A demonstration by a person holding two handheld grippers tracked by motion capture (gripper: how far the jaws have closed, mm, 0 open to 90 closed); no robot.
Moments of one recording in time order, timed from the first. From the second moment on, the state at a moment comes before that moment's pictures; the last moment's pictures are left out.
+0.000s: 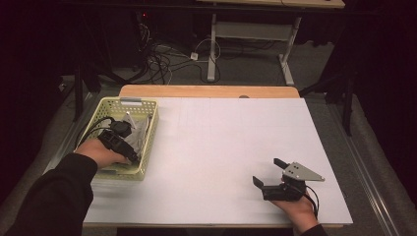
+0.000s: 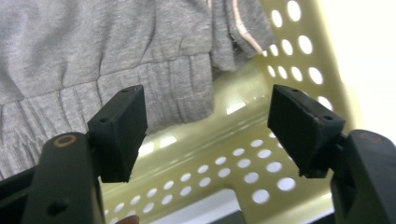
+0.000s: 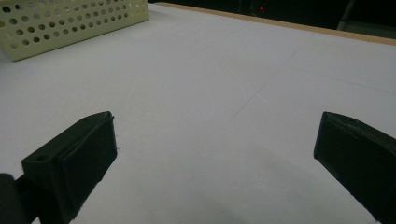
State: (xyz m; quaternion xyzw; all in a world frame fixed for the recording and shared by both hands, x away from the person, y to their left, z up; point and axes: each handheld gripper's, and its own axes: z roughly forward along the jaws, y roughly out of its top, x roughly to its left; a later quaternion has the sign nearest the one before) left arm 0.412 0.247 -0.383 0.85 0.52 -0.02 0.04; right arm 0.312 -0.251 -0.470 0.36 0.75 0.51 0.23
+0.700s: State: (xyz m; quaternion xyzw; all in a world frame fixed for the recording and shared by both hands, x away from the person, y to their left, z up) left arm 0.407 0.215 -0.355 0.85 0.52 -0.01 0.04; right arm 0.311 -0.250 -0.468 0.36 0.75 0.51 0.24
